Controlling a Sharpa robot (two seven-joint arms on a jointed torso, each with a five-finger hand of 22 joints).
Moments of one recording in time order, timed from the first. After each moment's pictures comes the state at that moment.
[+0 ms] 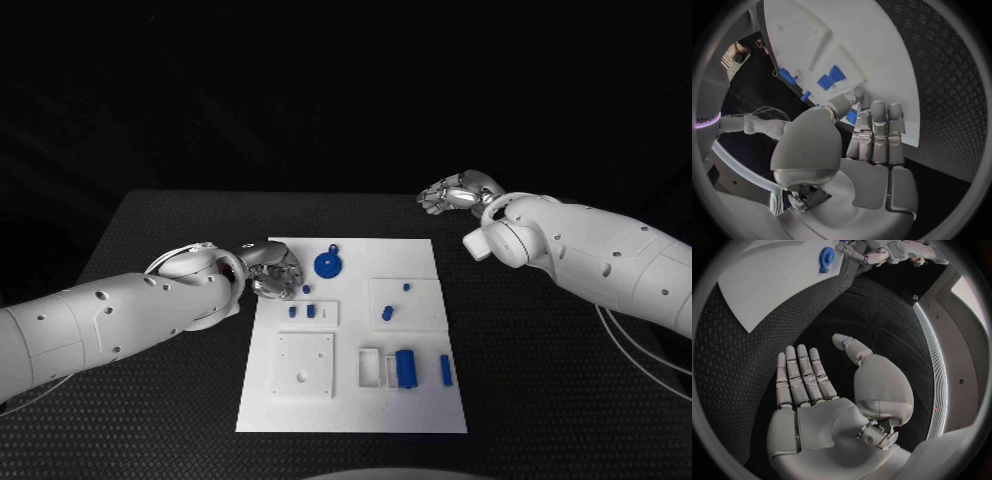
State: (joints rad) left arm 1.21 -0.73 -0.18 1.25 -1.34 -0.18 0.02; left_hand 1.27 -0.18 0.64 -0.24 0.06 0.93 0.10 0.24 0.49 1.32 0.03 0.06 0.25 1.07 -0.04 1.14 0.66 0.04 0.86 -0.11 0.85 1.31; right arm 1.21 -0.62 0.03 1.00 -0.60 -0.25 0.03; right_hand 0.98 -0.16 0.52 -0.22 0.53 0.79 0.20 0.31 0.37 0.91 0.19 0.31 0.07 0.75 0.21 0.41 0.33 0.18 0.46 0.23 0.32 1.11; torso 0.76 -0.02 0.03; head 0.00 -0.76
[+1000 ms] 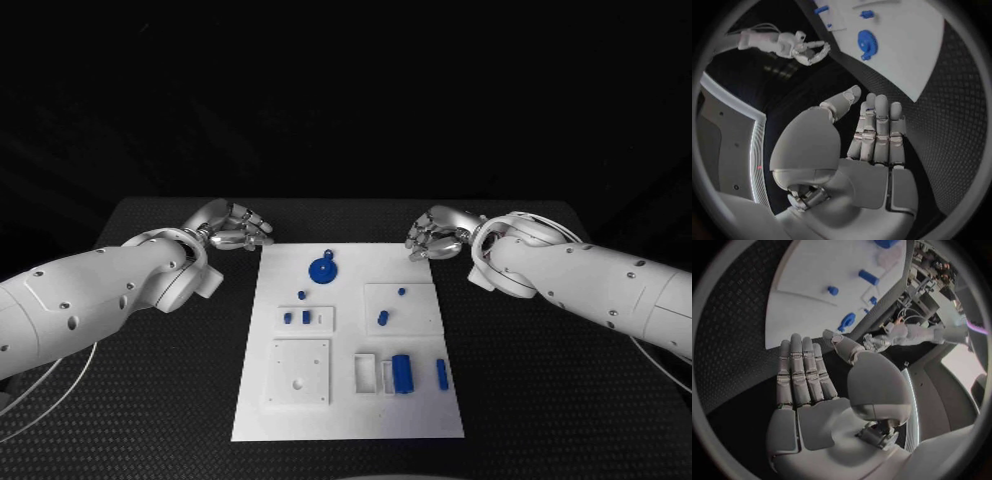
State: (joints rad) left arm 1.25 -0.79 -0.12 1.21 -0.63 -0.33 0.16; left_hand 1.20 -0.19 0.63 -0.19 0.06 0.95 0.14 0.29 0.50 1.29 0.07 0.11 0.27 0.98 -0.01 0.97 0.55 0.03 0.77 -0.08 0.74 1.29; right arm 1.16 -0.71 0.02 1.21 -1.27 -0.16 0.03; right_hand 1.14 -0.15 0.63 -0.29 0.22 0.91 0.16 0.37 0.39 1.12 0.11 0.32 0.08 1.03 0.08 0.55 0.39 0.27 0.78 0.21 0.40 1.10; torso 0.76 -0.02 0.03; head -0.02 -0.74
